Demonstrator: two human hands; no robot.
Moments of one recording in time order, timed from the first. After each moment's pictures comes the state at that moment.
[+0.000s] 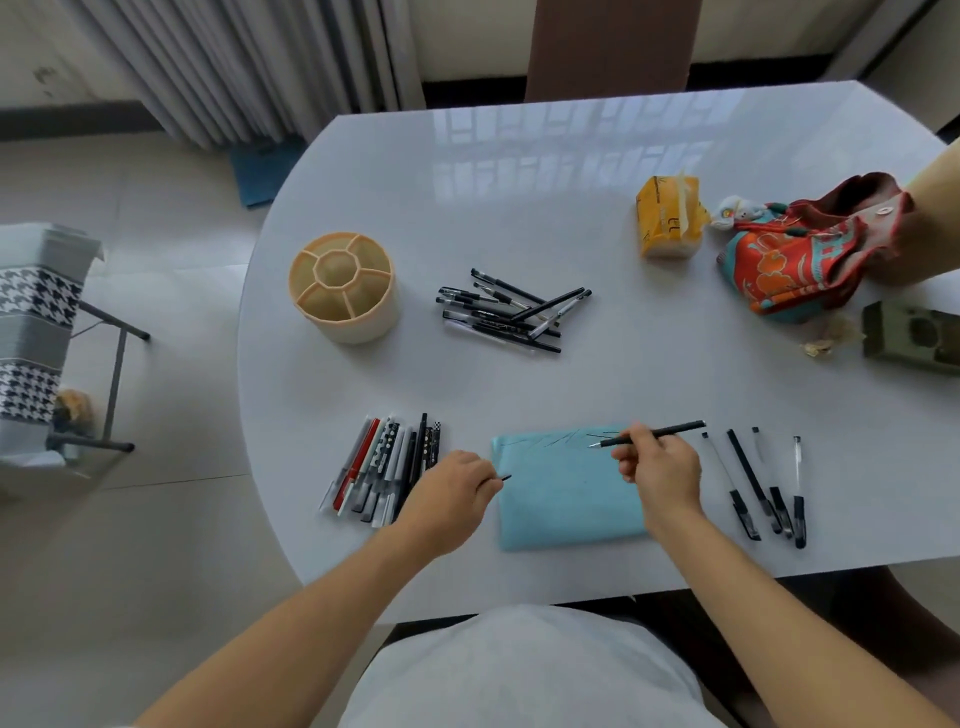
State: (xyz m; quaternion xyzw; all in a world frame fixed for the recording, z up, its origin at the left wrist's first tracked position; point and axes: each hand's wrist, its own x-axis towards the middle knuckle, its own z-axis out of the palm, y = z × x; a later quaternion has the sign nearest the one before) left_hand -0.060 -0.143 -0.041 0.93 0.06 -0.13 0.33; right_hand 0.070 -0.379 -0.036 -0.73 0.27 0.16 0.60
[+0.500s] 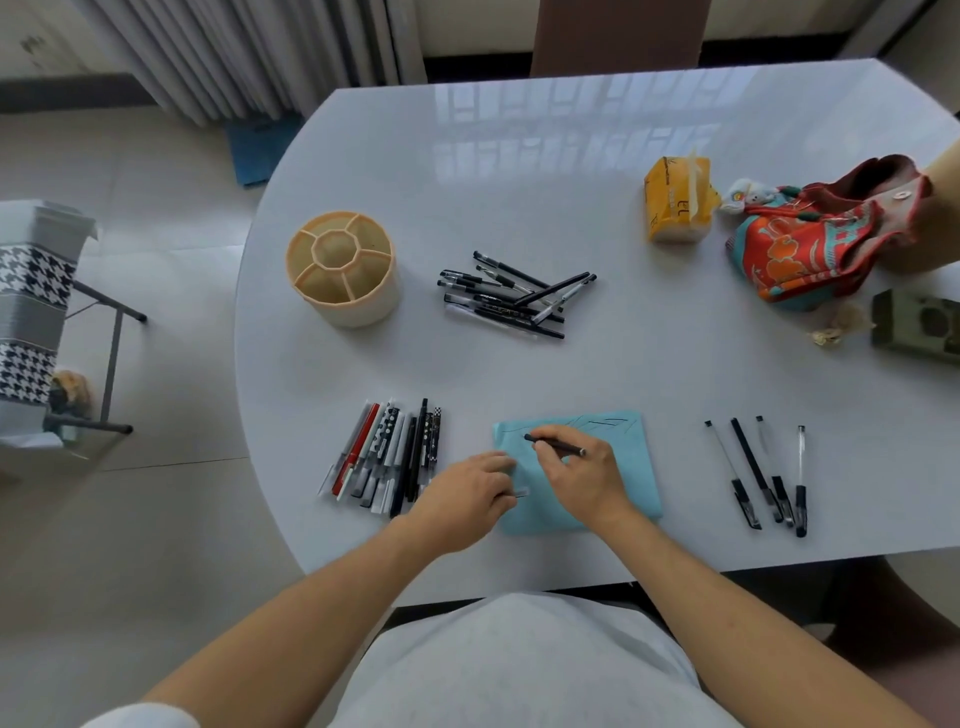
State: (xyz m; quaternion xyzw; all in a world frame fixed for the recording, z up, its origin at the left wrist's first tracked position) left_hand -0.065 -0.155 -0.062 0.93 -0.06 -0.15 0.32; right_hand 0.026 -0.329 -0.057 -0.85 -0.07 0.22 0.47
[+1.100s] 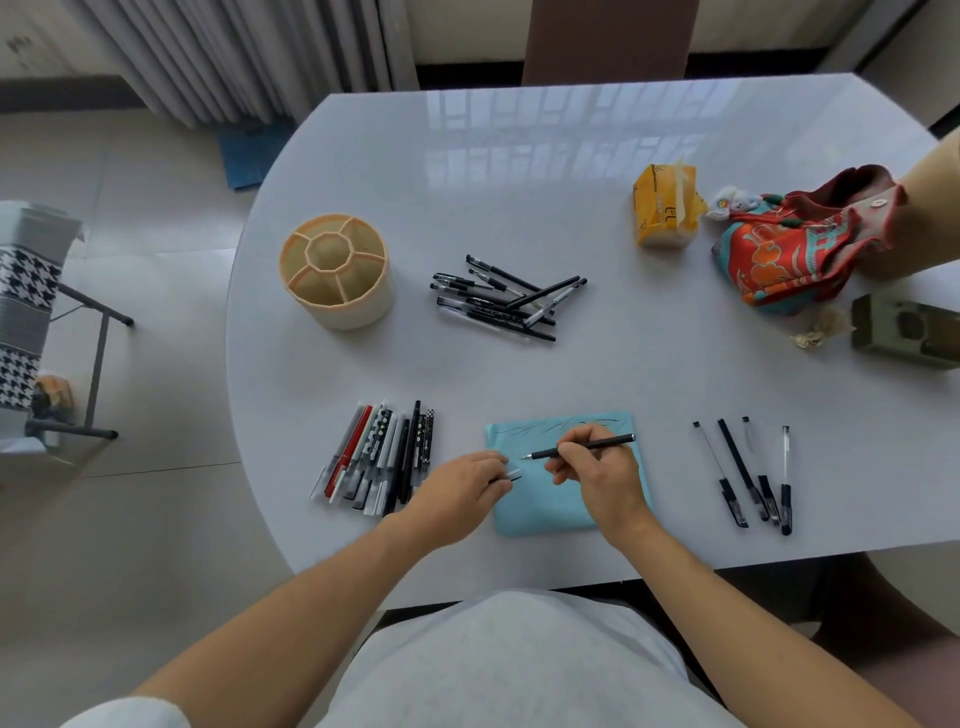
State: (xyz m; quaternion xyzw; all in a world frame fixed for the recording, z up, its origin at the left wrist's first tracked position) left_hand -0.059 -0.155 -0.058 0.92 0.01 -0.17 0.36; right_hand 0.026 -0.347 -0.025 -0.71 0.09 0.26 0.65
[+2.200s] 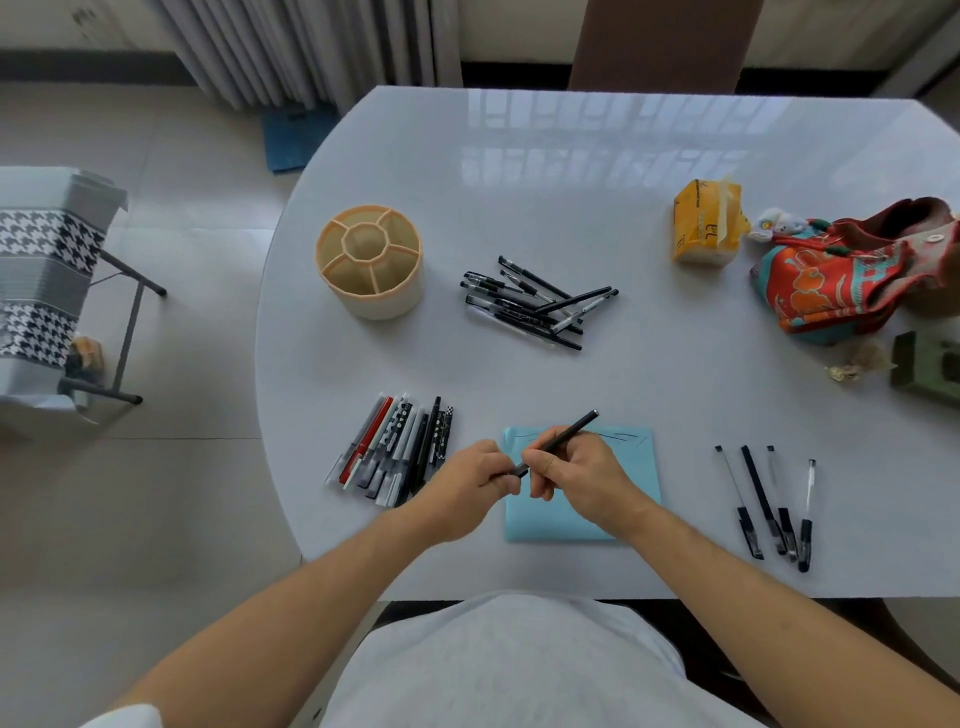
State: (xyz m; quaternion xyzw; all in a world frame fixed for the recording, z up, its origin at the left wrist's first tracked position) left_hand -0.059 -0.146 -0.030 0.85 0.09 -0.19 0.48; right_hand 0.044 -0.318 -0.010 -0.70 -0.09 0.44 0.55
